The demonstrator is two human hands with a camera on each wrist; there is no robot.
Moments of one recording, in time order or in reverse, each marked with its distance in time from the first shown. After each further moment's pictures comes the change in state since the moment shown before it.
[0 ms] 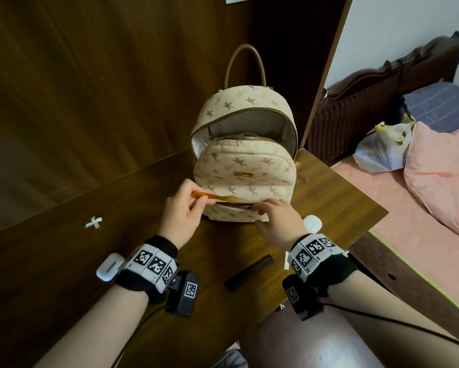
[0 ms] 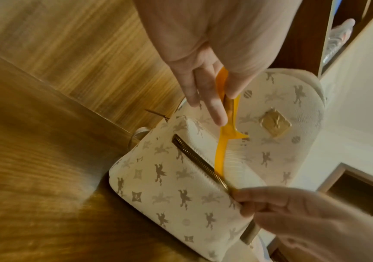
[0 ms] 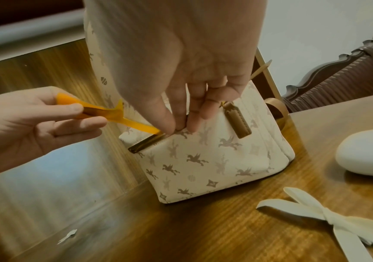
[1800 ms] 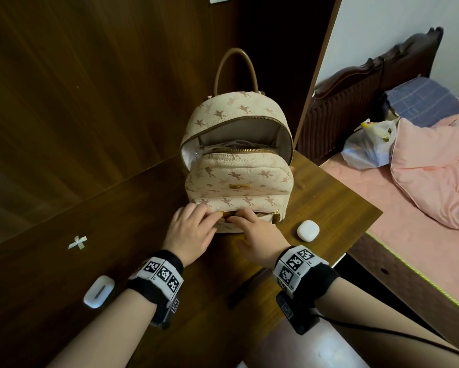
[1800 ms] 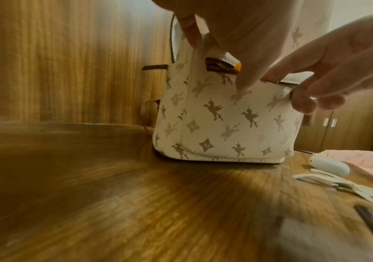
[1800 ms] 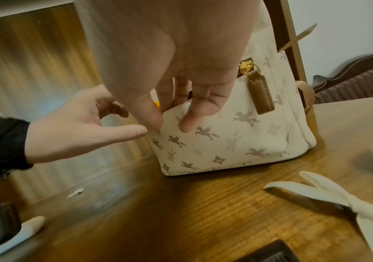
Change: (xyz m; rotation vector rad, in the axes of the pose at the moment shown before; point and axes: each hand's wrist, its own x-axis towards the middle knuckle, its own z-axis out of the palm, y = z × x) left_hand 0.015 -0.051 0.022 0.862 -0.088 0.551; right_hand 0.012 -0.024 0.018 0.025 -0.123 -0.113
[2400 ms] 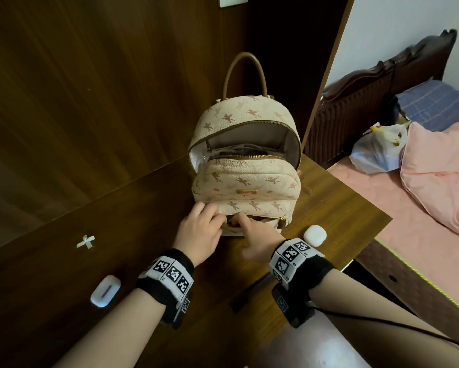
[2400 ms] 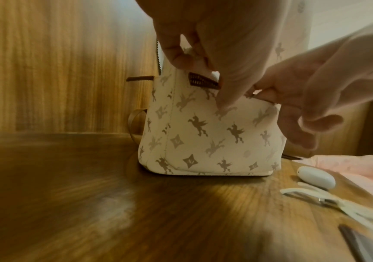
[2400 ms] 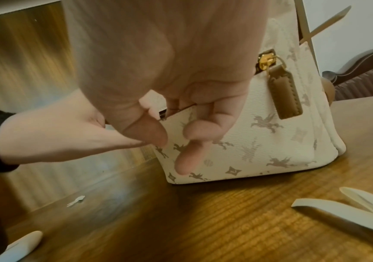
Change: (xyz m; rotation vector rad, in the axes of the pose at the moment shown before) left_hand 0.011 0.008 -0.006 -0.028 -0.114 -0.100; right_hand 0.021 -0.011 -0.010 -0.007 -0.278 0.152
